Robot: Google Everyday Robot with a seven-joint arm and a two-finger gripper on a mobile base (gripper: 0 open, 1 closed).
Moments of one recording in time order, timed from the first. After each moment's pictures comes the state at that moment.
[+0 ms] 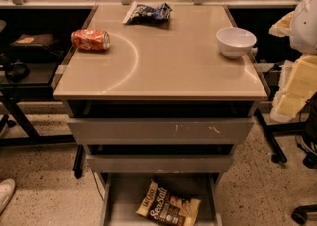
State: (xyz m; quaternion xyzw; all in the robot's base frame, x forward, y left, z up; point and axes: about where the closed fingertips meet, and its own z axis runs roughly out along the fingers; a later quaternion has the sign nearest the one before) arm 0.438 -0.217 0.976 -0.60 0.78 -0.03 0.16
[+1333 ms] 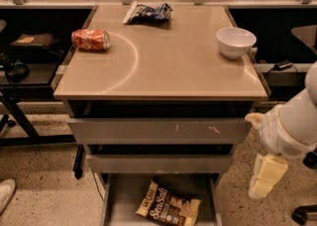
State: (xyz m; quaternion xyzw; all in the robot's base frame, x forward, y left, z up) arm 0.397 -0.223 0.775 -0.62 0.77 0.05 0.14
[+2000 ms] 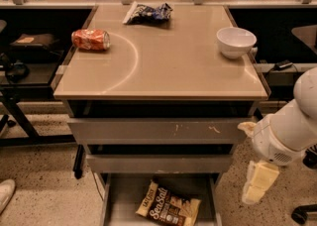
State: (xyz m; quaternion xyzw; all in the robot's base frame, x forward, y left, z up) arm 0.390 -0.217 0.743 -0.62 0.77 0.08 0.13
